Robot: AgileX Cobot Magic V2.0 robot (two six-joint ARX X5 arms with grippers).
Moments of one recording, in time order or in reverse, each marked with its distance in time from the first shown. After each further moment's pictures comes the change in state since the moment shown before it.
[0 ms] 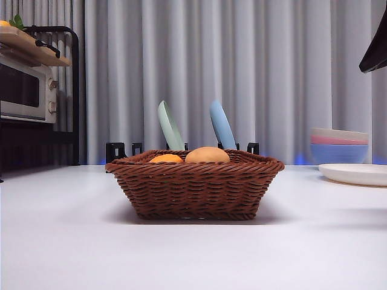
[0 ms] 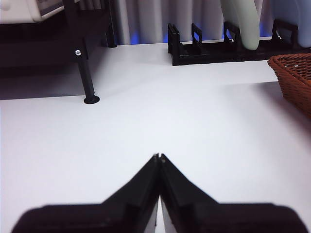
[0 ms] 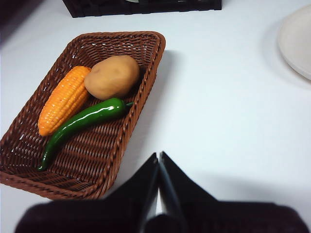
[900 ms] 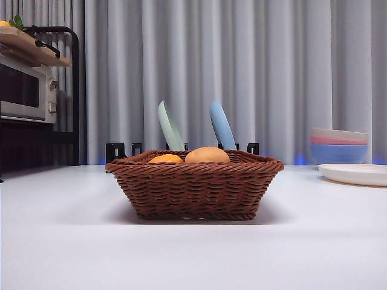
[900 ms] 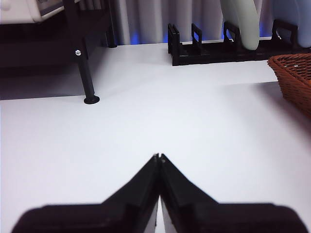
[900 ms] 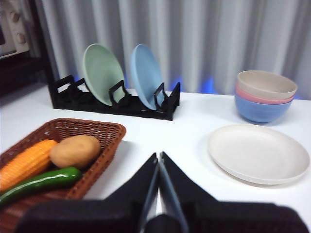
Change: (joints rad) left arm 0.000 0.000 0.000 0.000 0.000 0.000; right arm -0.257 -0.571 -0.287 0.184 -0.078 -0.235
